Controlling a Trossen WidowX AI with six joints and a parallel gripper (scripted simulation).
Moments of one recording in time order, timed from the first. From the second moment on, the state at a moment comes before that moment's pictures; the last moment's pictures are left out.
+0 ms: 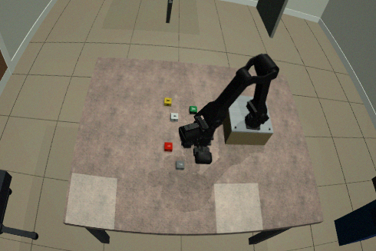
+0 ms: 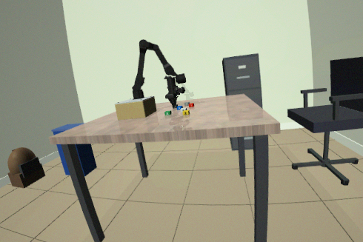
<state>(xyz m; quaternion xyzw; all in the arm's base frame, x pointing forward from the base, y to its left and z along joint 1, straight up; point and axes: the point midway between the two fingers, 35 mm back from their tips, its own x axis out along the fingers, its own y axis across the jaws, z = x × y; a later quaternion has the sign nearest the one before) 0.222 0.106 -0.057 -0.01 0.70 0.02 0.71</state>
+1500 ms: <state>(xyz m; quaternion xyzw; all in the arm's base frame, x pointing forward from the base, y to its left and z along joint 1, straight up) 0.223 0.107 -0.051 -0.01 0.70 0.02 0.72</state>
